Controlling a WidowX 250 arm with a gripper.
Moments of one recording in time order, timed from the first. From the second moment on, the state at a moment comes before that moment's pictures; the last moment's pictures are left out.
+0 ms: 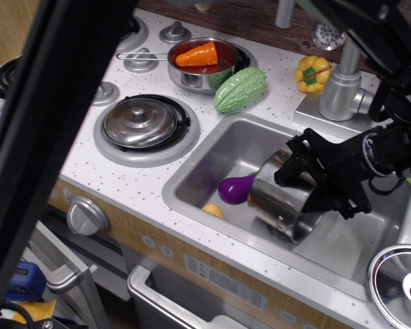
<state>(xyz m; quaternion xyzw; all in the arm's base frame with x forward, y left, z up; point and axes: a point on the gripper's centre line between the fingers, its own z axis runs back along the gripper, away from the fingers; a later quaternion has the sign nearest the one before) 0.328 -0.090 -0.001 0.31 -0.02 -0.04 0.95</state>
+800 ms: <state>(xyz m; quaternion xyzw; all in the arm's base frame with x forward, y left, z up) 0.321 -0.103 -0.002 0.20 0.04 0.01 0.98</state>
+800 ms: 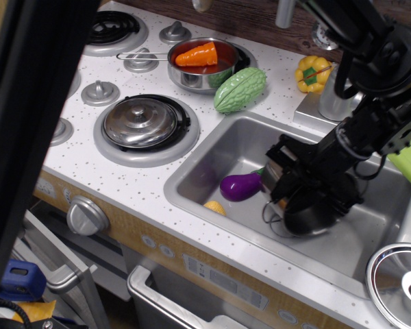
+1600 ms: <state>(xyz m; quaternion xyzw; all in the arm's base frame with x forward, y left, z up) 0.320 -0.098 0.041 0.13 0.12 0.01 0.98</state>
